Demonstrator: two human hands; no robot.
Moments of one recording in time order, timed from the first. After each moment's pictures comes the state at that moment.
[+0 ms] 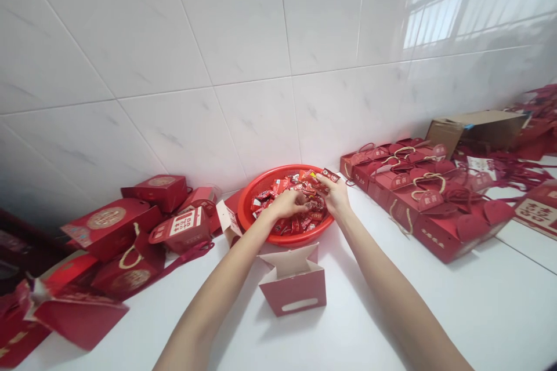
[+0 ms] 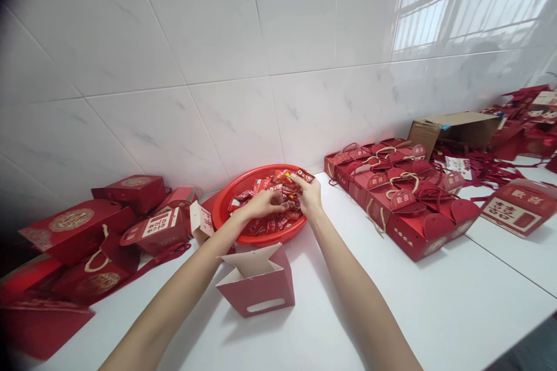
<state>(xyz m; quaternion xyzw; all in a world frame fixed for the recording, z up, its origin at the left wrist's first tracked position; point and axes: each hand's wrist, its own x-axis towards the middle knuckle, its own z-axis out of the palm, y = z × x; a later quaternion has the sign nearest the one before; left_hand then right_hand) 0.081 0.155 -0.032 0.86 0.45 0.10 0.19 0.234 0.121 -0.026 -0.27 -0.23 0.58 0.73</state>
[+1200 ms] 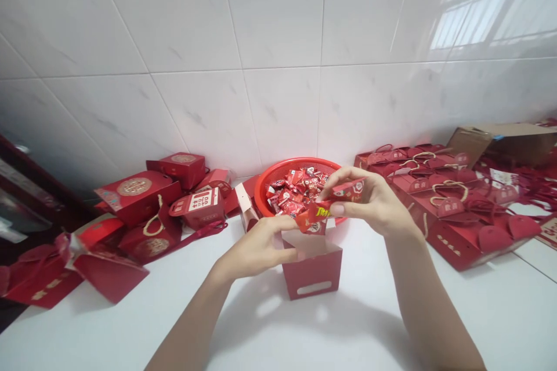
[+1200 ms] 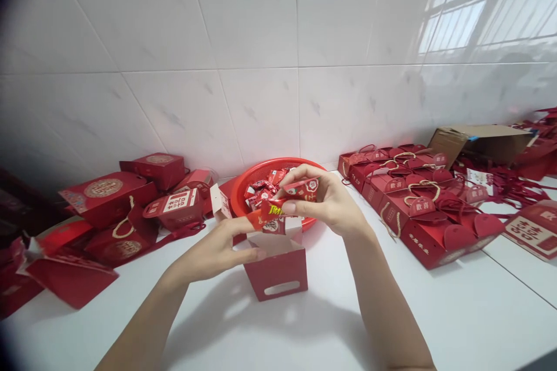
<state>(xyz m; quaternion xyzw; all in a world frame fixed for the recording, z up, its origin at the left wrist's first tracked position) 0.007 -0.012 0.028 0.81 0.41 0.21 0.36 0.246 0.013 0.053 -0.20 -0.65 0.52 0.51</state>
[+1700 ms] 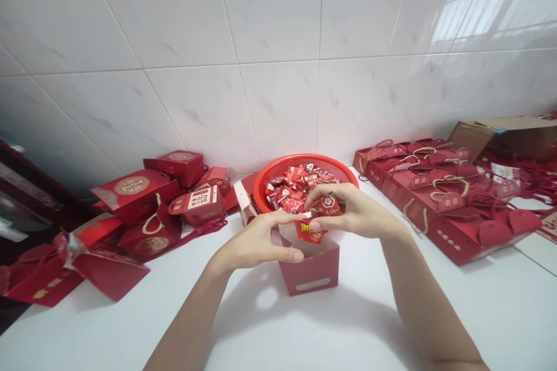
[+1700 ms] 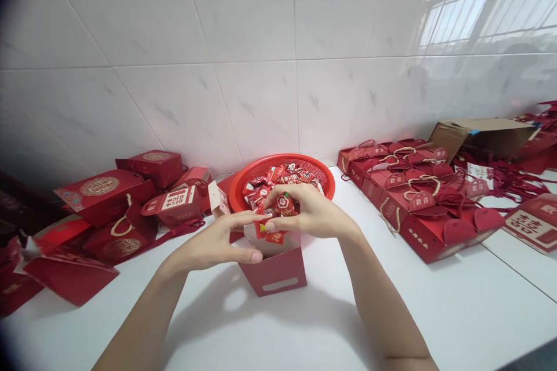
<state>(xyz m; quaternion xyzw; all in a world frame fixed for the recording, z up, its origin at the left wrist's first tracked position) 0.002 -0.001 0.022 0.77 0.45 0.22 0.40 0.236 0.019 0.047 -0.29 -0.82 0.35 0.34</state>
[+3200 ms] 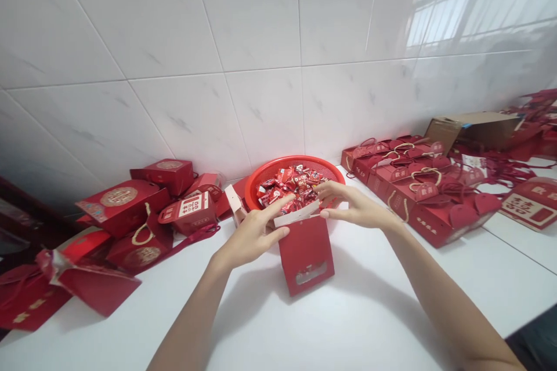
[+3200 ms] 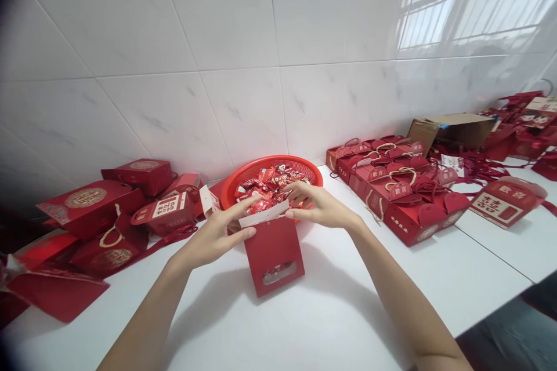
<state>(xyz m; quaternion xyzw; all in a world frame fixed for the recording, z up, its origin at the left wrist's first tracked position) 0.005 0.002 0.010 0.79 0.41 0.31 0.31 0.278 0.027 0.009 -0.31 -0.80 0.34 0.40</state>
